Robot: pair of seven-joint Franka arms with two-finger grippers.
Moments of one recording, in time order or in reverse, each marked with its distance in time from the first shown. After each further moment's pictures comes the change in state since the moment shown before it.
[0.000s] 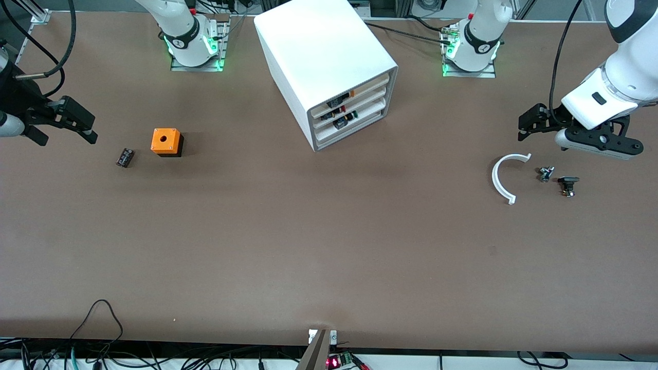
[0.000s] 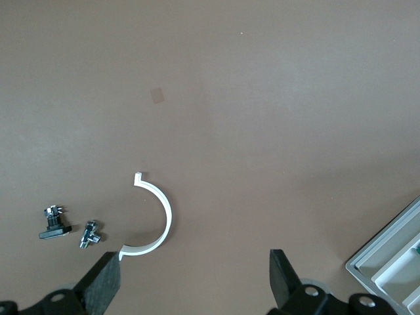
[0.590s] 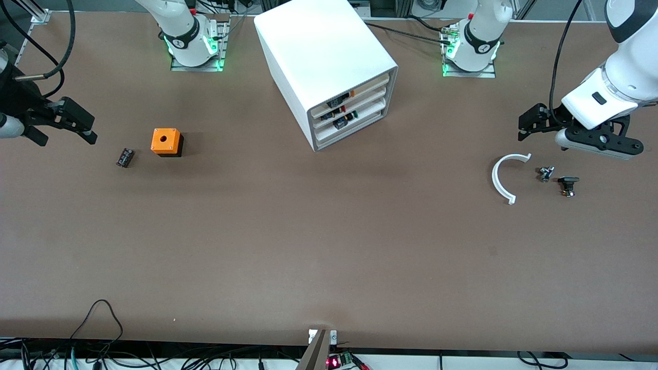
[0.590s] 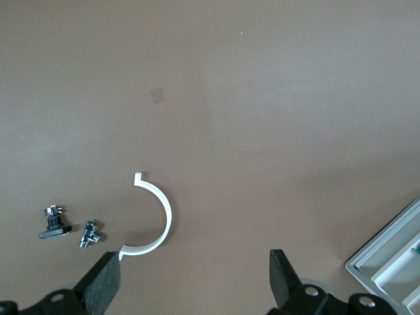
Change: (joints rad) left arm 0.000 0.000 0.000 0.000 0.000 -0.001 0.000; right arm -0.003 0.003 -0.002 0.000 0.000 -0.007 0.000
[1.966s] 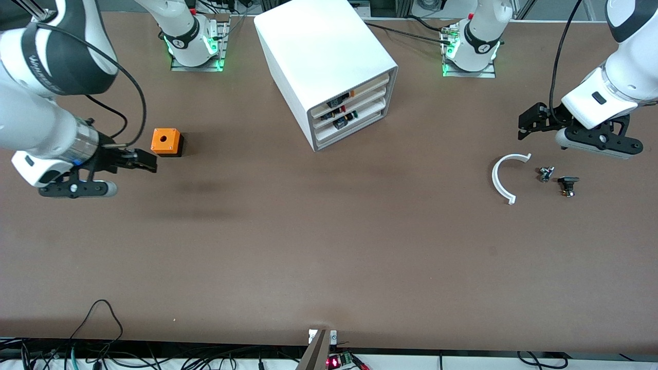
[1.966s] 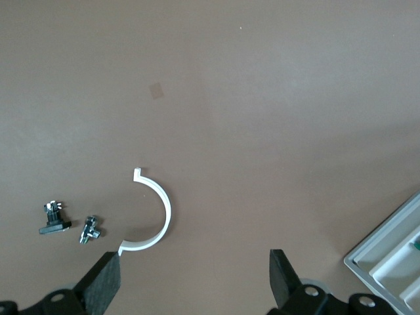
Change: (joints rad) left arm 0.000 0.000 -0.001 0.016 0.000 -0.037 0.000; right arm 0.069 0.228 0.019 -0.008 0.021 -0.011 0.152
